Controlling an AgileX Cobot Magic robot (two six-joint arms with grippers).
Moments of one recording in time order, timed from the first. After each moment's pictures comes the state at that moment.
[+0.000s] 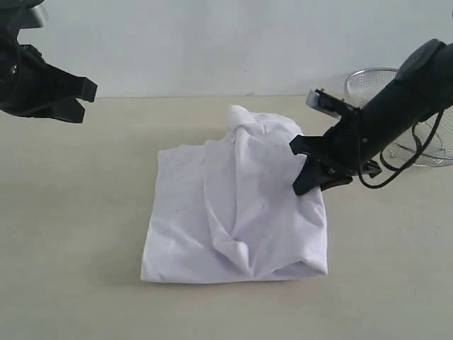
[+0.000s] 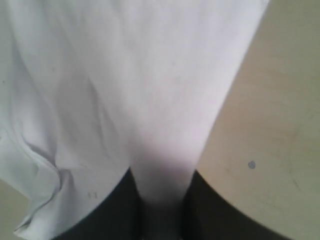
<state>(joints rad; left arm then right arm) -0.16 1.53 -1.11 -0.31 0.63 0.25 -0.01 2.04 -1.32 0.75 0.94 -0.60</state>
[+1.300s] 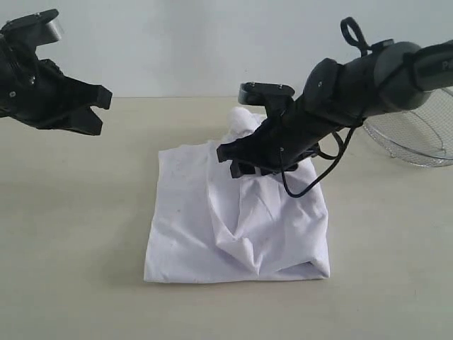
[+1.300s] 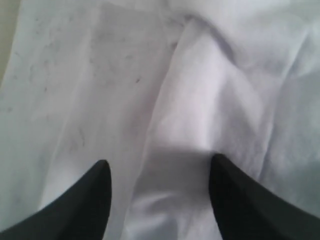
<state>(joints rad) -0.16 1.60 -1.11 -0.45 0.64 0.33 0.31 2.05 -1.32 0.56 0.40 -0.32</state>
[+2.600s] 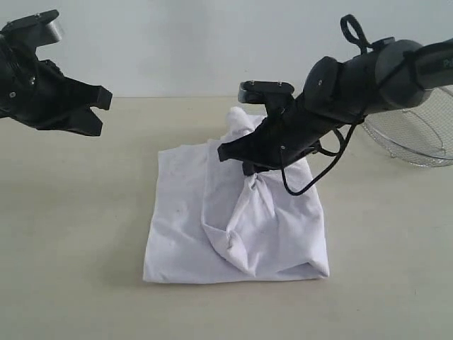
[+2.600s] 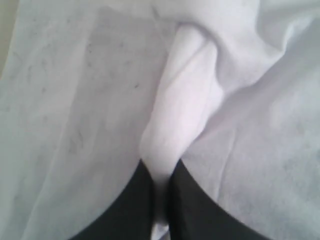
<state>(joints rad) -0.16 1.59 -1.11 -0.45 0.65 0.33 0.31 2.04 -1.32 0.53 0.41 -0.32</state>
